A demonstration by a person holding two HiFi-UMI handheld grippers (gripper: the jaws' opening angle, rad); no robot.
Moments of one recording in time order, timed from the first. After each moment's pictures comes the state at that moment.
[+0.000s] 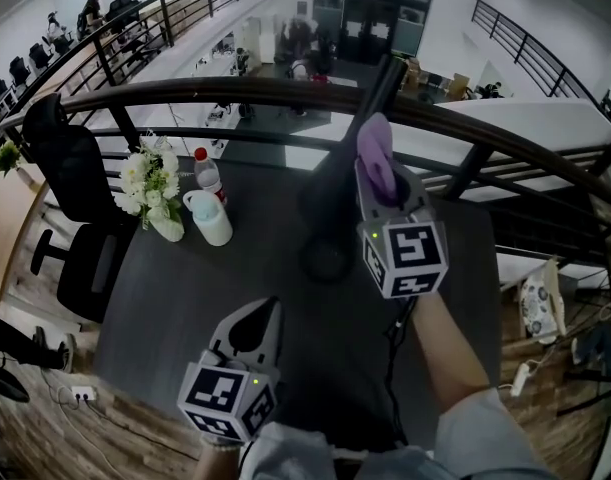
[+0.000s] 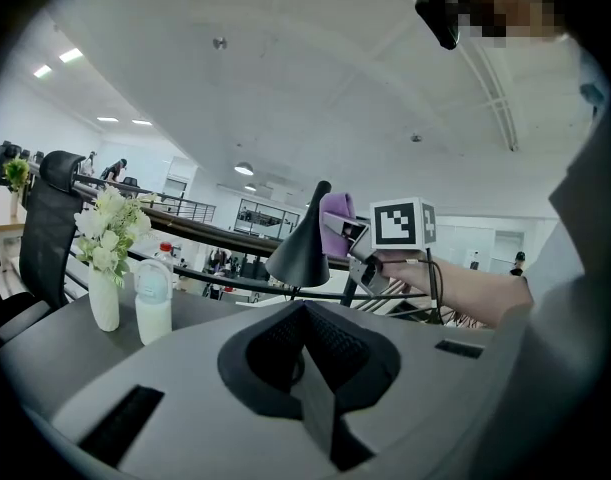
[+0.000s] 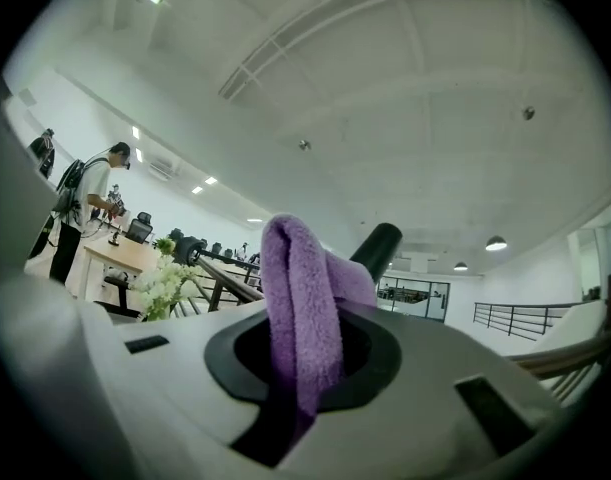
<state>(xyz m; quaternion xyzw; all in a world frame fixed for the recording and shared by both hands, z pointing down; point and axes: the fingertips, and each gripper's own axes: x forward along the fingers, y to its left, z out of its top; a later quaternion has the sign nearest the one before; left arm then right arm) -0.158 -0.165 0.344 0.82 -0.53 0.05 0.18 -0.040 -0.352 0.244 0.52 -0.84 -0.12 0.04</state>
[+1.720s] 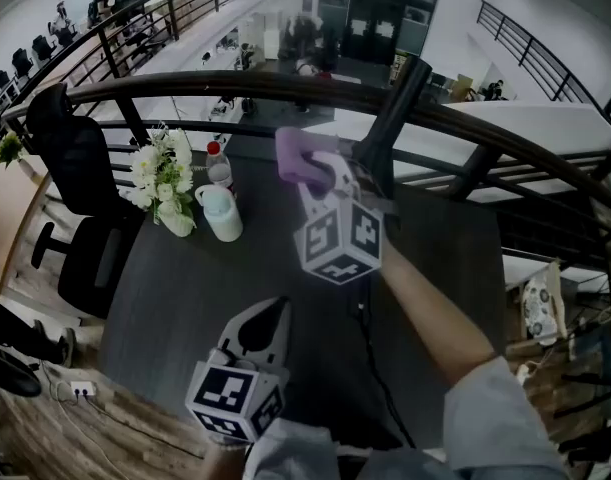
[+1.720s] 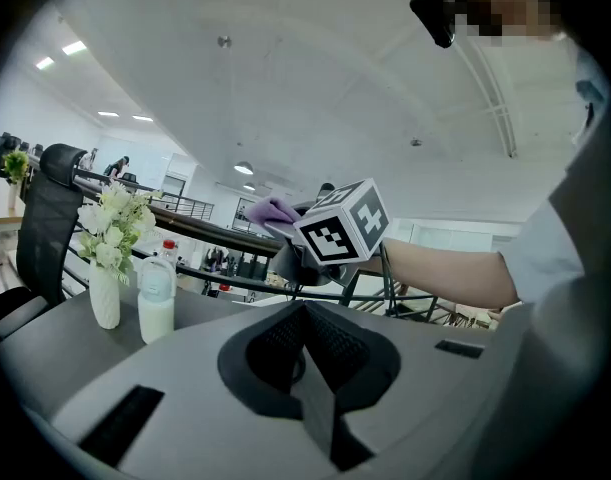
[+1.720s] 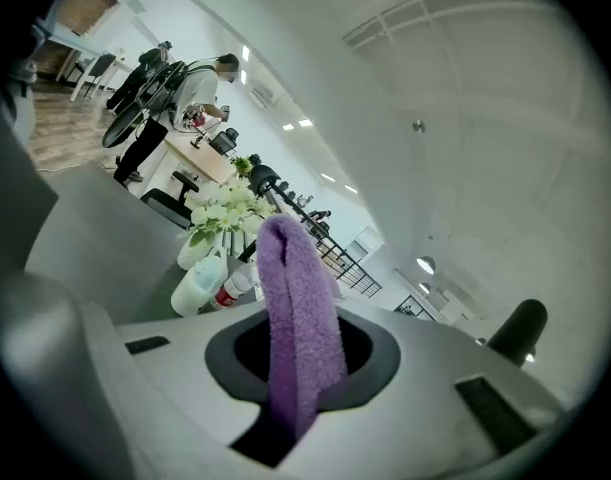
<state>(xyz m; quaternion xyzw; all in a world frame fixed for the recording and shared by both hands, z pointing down) -0.172 -0.162 0.351 0.83 -0.52 0.05 0.19 -0.173 -0.365 0.293 0.39 -0.82 -0.30 0.29</state>
